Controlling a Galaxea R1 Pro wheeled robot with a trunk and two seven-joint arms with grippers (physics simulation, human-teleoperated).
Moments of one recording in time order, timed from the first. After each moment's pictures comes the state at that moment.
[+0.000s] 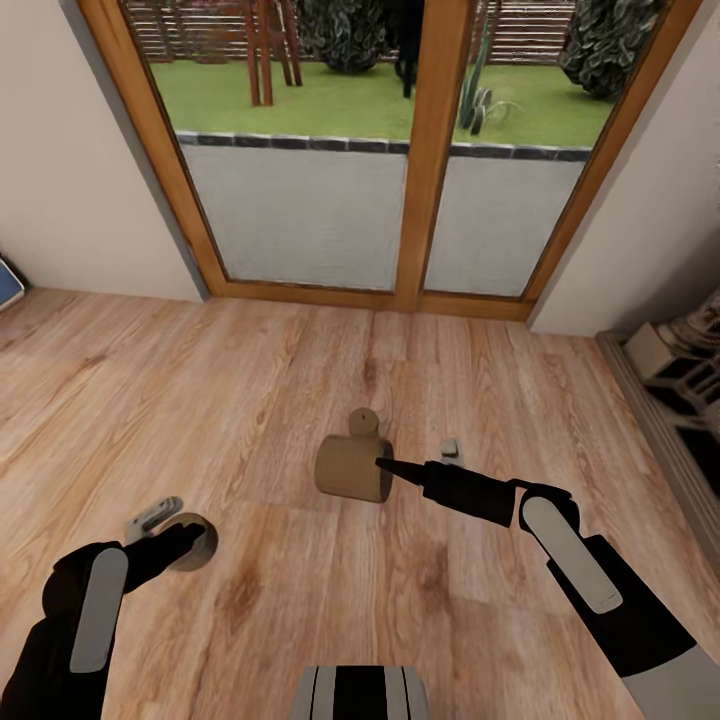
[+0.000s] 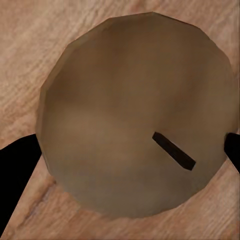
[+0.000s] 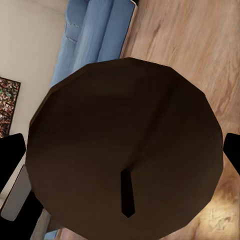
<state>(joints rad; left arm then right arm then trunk) -0.35 -0.02 0.37 -1.53 0.52 1.00 0.36 -0.56 -0.26 0.35 -1.45 -1.13 0.75 0.42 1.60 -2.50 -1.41</state>
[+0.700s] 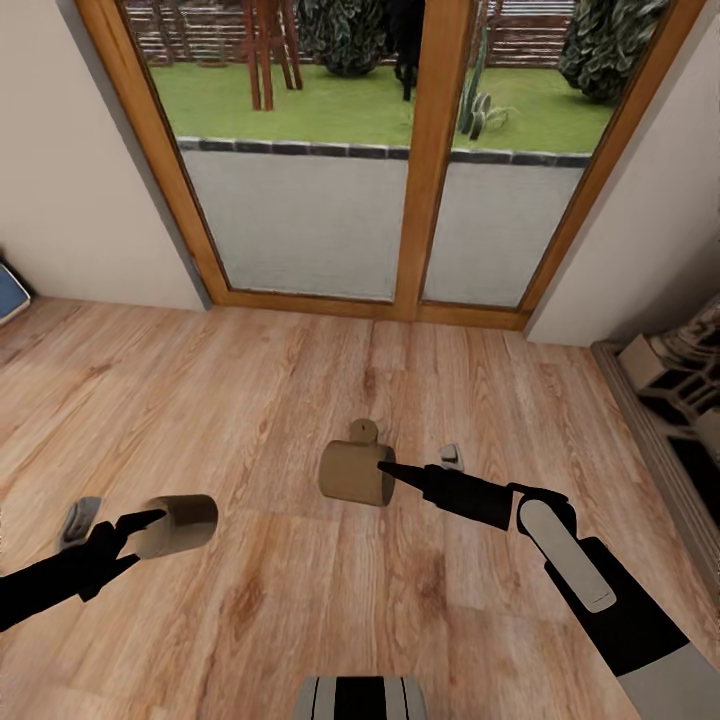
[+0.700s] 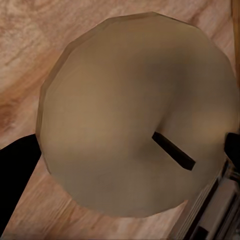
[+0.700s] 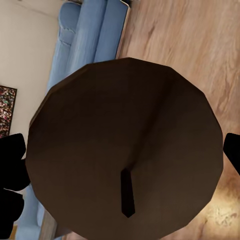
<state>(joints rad) -0.17 0.35 0.40 -1.56 1.57 1.00 0.36 -0.56 -0.25 0.35 -1.39 -1.13 0.75 0.42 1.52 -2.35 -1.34</state>
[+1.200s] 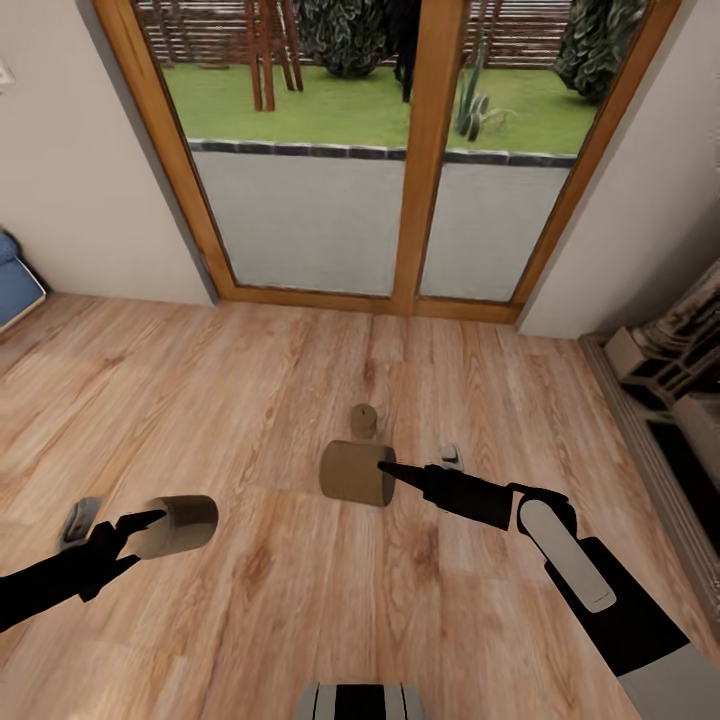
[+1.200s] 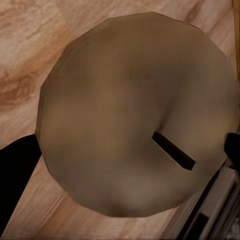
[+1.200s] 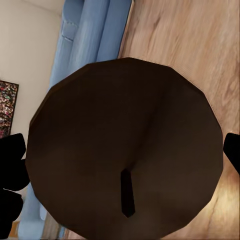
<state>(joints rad) -0.17 0.35 0.40 -1.56 1.57 1.00 0.36 -0.56 -0.25 0.35 -1.39 -1.13 0.75 0.42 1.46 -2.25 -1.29</state>
